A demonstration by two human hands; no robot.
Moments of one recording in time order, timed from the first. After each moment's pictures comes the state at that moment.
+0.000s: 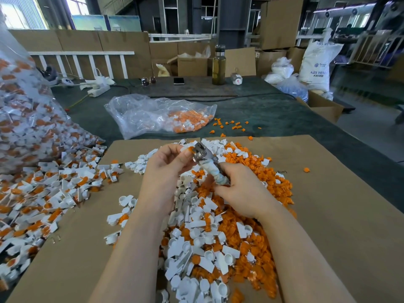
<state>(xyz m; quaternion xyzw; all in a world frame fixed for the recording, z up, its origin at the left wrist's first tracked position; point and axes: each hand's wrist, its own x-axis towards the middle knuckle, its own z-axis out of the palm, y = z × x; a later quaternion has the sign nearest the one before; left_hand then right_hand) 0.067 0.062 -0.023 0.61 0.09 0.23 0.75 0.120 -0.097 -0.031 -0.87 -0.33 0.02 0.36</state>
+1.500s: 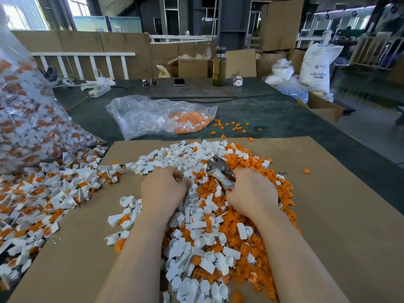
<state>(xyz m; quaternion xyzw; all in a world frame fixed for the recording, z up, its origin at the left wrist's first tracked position) 0.077 0.076 -0.043 0.92 0.26 0.11 0.28 0.135 -0.097 -0.054 -0.98 -0.14 -0.08 0.13</state>
